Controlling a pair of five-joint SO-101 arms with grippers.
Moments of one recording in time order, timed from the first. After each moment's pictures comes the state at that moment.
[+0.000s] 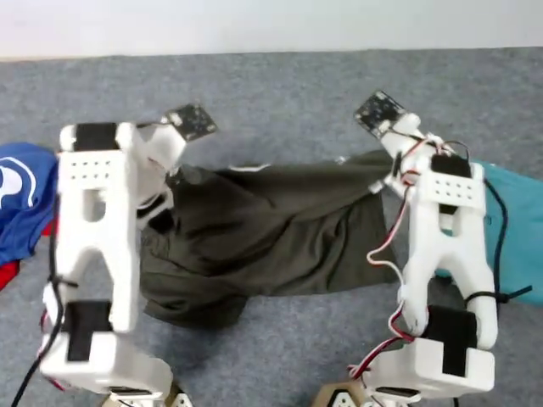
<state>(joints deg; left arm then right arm) -5.8 6.1 -2.9 98.8 -46.9 6.5 -0.4 15.6 47.5 54.8</state>
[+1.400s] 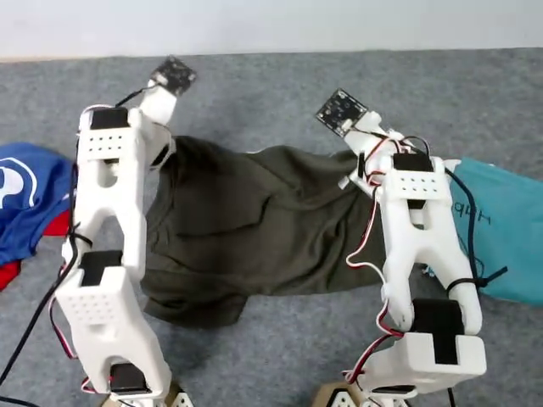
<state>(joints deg) -8.2 26.8 -20.4 79.1 -36.1 -0.7 1.8 15.6 45.0 50.0</state>
